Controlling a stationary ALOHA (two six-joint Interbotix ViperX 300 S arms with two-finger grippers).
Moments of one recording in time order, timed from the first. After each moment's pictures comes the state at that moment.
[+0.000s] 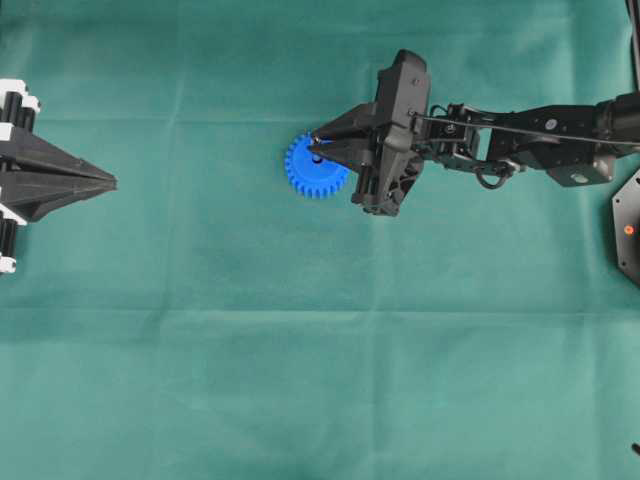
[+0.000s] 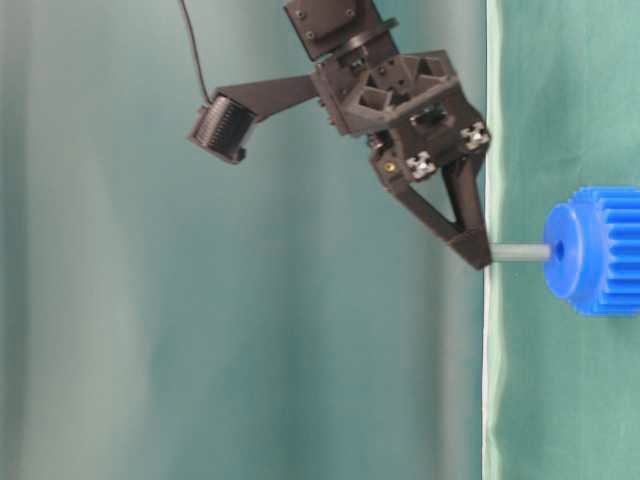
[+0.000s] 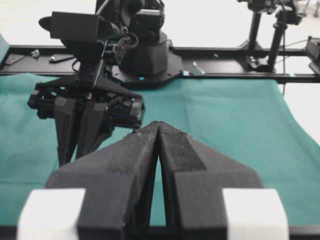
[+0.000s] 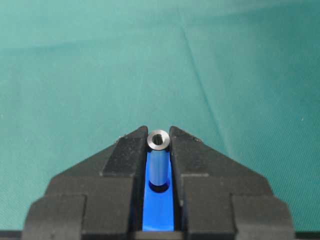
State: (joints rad) left arm -0.04 -0.96 1.17 0.01 -0.22 -0.02; right arm -0.15 0.11 0.74 0.13 -0.40 -0.09
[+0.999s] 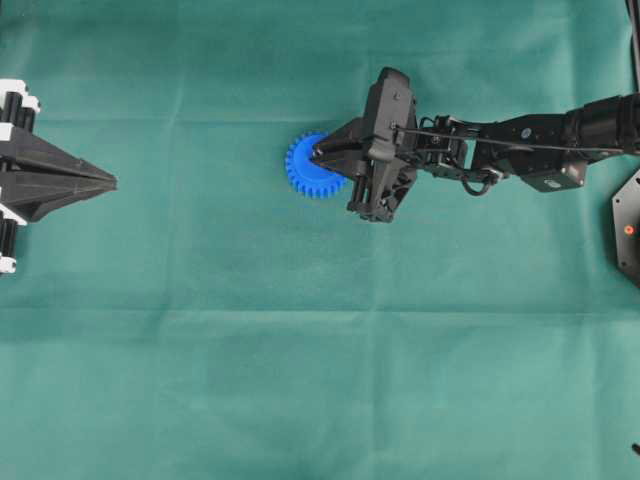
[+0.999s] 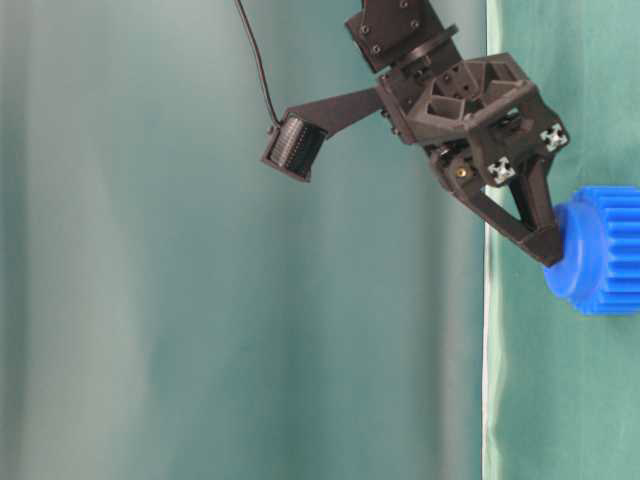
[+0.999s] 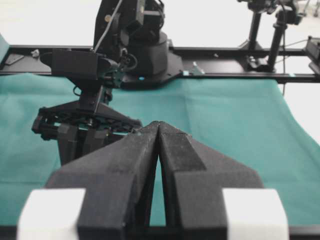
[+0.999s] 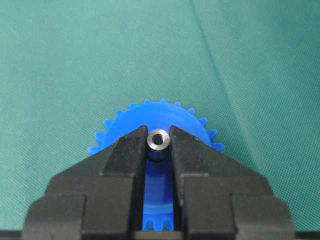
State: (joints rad) left arm -0.04 -0.96 1.17 0.01 -0.22 -0.02; right arm -0.16 0.21 0.73 0.13 -0.43 -0.09
